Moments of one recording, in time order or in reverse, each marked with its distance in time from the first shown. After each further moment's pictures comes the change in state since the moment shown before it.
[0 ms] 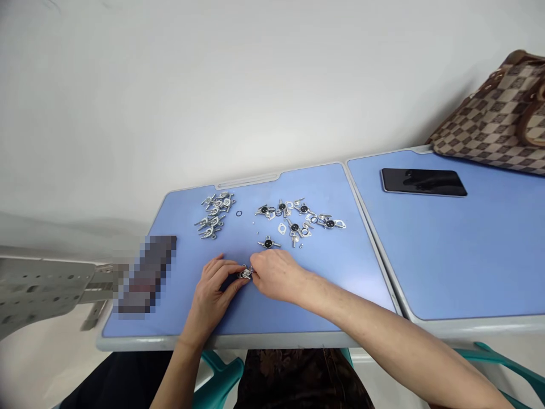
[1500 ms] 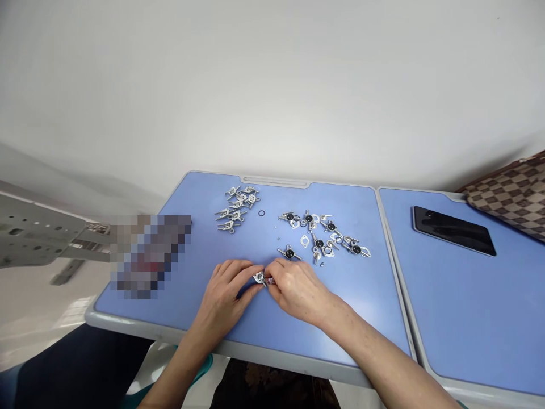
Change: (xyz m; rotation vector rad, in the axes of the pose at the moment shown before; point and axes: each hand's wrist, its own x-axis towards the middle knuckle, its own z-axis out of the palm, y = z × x) left_hand -0.008 0.011 0.002 0.041 0.043 -0.106; right_hand -0.004 0.009 0.008 0.073 0.124 -0.186
